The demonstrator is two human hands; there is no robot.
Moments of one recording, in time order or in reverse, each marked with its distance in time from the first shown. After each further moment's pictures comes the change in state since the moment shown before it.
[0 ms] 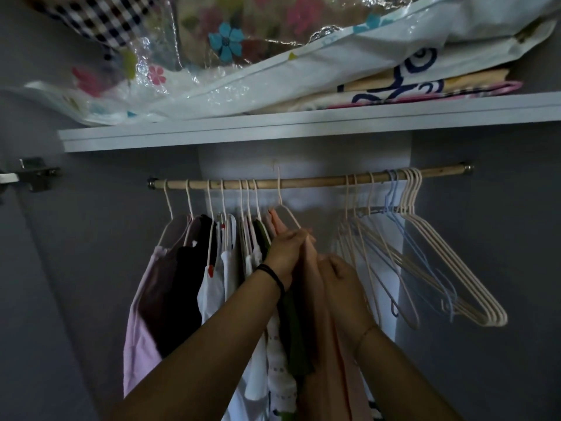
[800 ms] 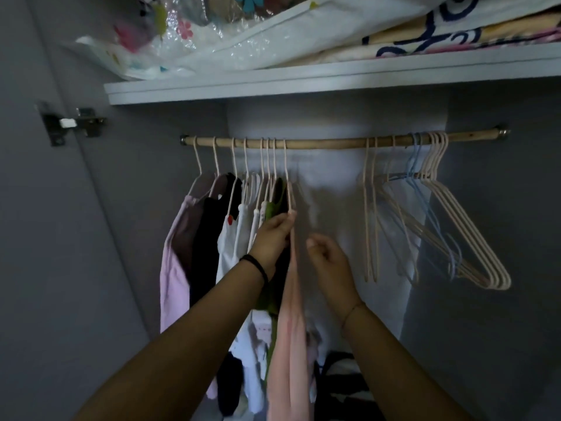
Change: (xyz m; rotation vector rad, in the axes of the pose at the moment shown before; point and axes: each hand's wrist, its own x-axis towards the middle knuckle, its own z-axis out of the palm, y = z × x) left_hand -0.066 -0.035 -0.039 0.123 0.099 0.075; right_hand -0.035 0.035 0.007 0.119 -0.166 0.015
